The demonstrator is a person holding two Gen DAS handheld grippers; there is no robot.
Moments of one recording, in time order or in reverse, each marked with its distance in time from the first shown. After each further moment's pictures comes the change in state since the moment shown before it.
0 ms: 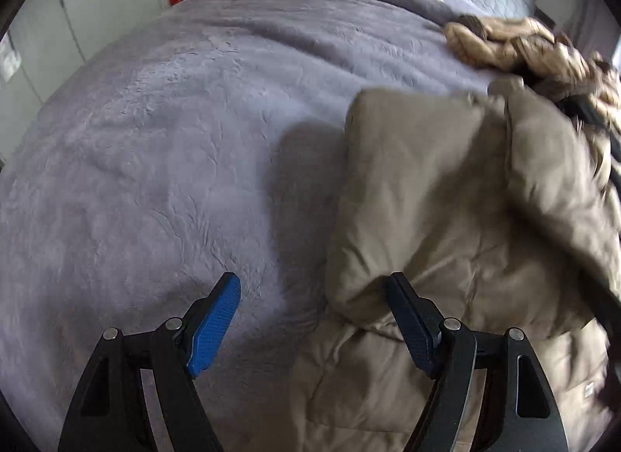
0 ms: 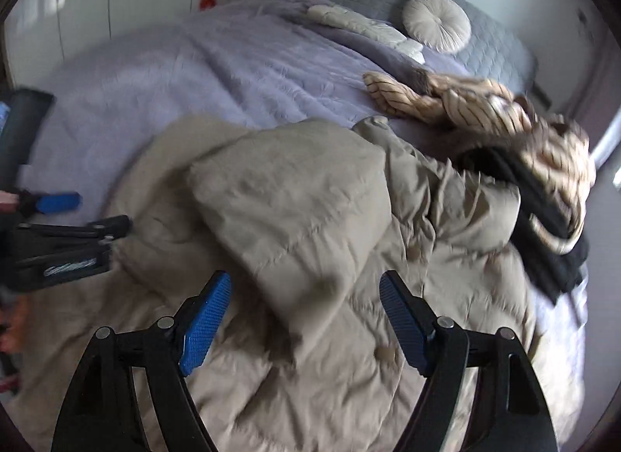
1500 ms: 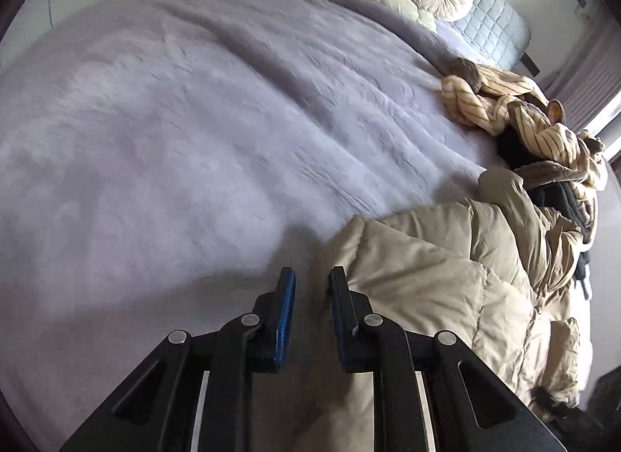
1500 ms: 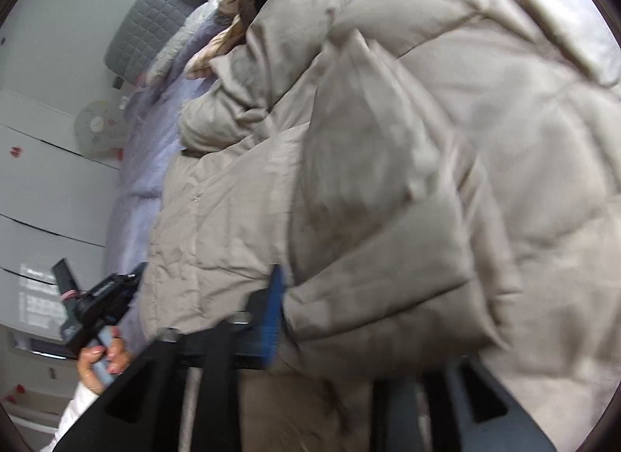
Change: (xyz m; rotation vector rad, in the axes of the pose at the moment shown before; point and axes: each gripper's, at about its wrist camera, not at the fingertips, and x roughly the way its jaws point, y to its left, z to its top) left arm 0.035 0.018 0.114 -0.125 0.008 -0.255; right arm 0.056 -0.174 -0.090 1.063 0.112 0.433
